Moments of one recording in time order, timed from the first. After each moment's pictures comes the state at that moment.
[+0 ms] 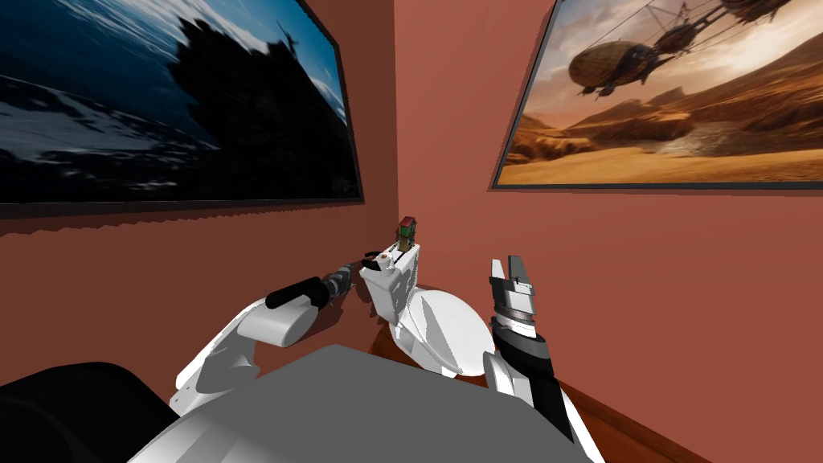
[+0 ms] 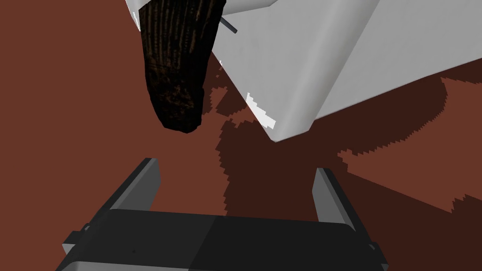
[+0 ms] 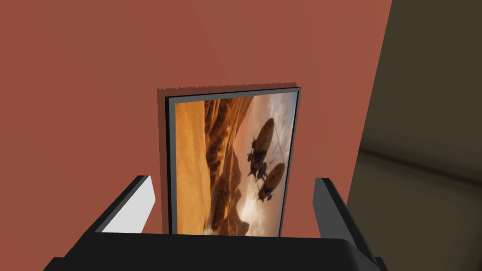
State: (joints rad) left arm 0.42 0.35 0.22 -2.51 0.32 1.04 0.13; right arm 0.47 0.04 0.04 -2.24 0.11 -0.61 0.11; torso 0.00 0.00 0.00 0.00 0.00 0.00
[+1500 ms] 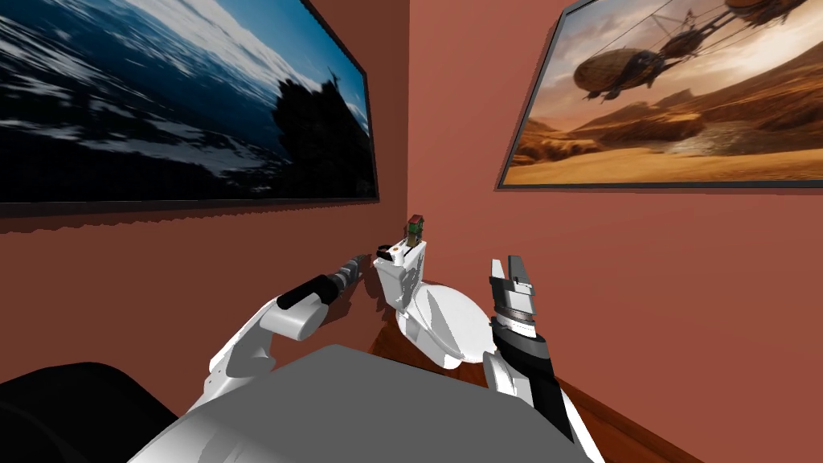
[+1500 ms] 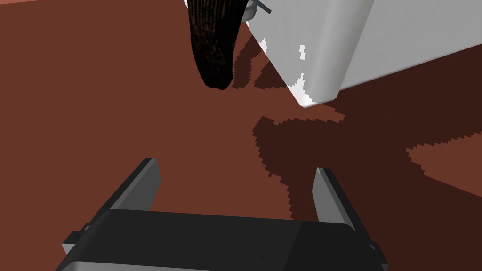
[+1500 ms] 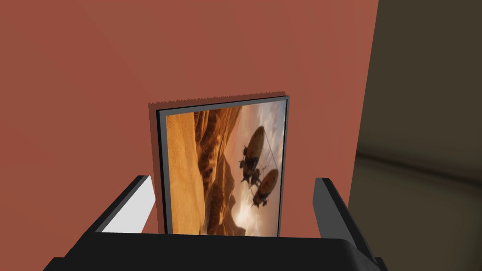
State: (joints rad) left arm 0.38 0.36 0.14 -2.44 0.27 0.80 0.04; right arm 0.47 0.04 0.04 -2.24 0.11 -0.61 0.11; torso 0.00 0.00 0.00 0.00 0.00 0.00
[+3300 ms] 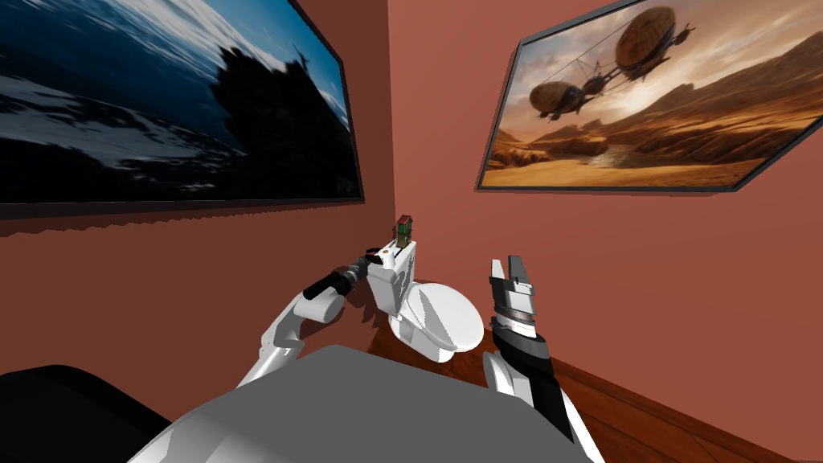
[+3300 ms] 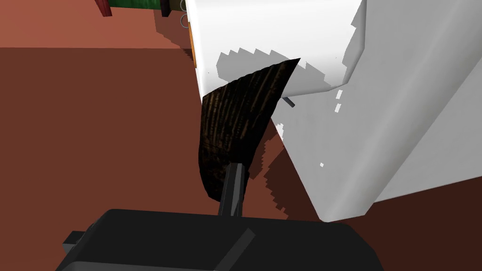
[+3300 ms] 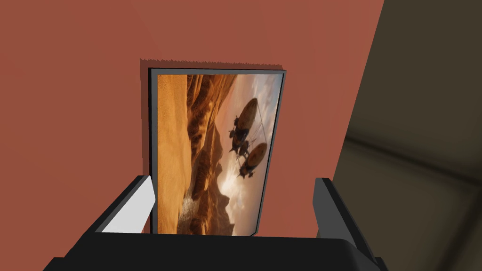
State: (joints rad) left arm 0.26 0.29 0.11 -2.23 0.30 0.65 0.05; right arm 0.47 0.04 0.04 -2.24 0.11 -0.61 0.11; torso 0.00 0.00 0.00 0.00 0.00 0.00
